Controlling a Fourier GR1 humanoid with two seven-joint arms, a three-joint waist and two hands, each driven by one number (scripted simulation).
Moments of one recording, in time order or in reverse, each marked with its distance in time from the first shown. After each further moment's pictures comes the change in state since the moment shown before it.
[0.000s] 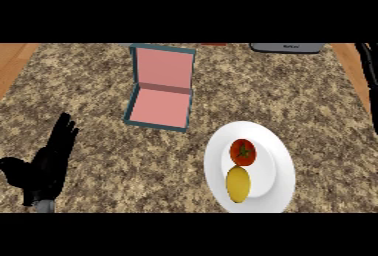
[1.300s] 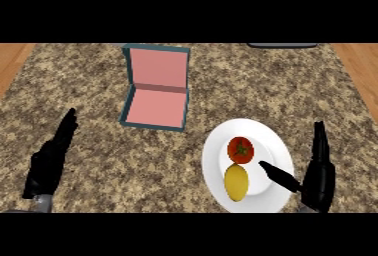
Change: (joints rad) left arm -0.048 0.083 -0.065 0.034 -0.202 -0.011 0.023; right arm 0.326 0.320 0.244 0.261 0.867 -0.741 0.345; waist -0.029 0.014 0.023
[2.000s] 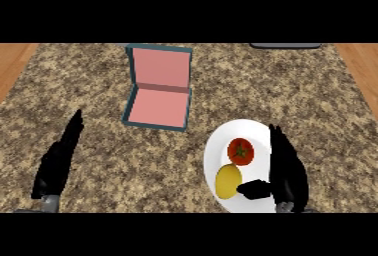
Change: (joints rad) left arm -0.001 -0.031 -0.016 0.015 -0.027 0.003 -0.007; right arm -0.115 0.006 0.219 -0.218 0.319 0.616 0.837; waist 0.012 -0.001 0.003
